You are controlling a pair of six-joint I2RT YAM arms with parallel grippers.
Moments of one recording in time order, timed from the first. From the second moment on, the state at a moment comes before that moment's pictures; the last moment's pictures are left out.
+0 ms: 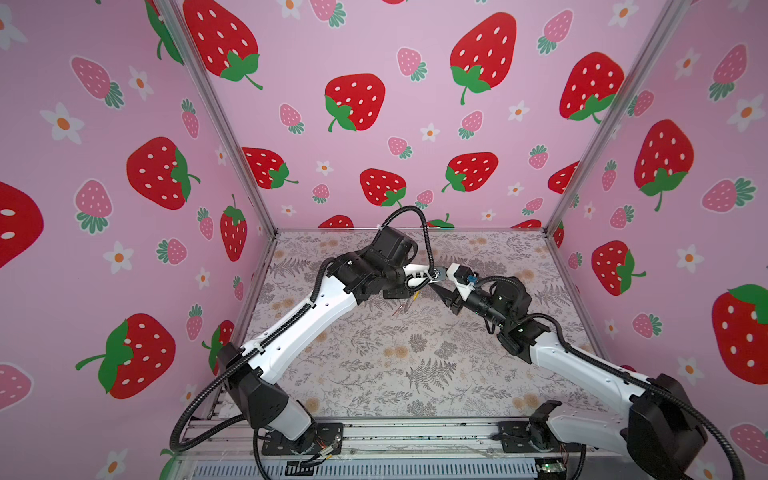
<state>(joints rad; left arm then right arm) -0.74 1.58 1.68 -0.94 -0.05 0.94 0.69 1.17 0.66 0.51 -0.31 -0.27</state>
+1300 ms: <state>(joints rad) -0.37 2.07 1.60 -0.86 0.08 0.58 0.54 1.23 0.63 0.35 0.17 -0.35</state>
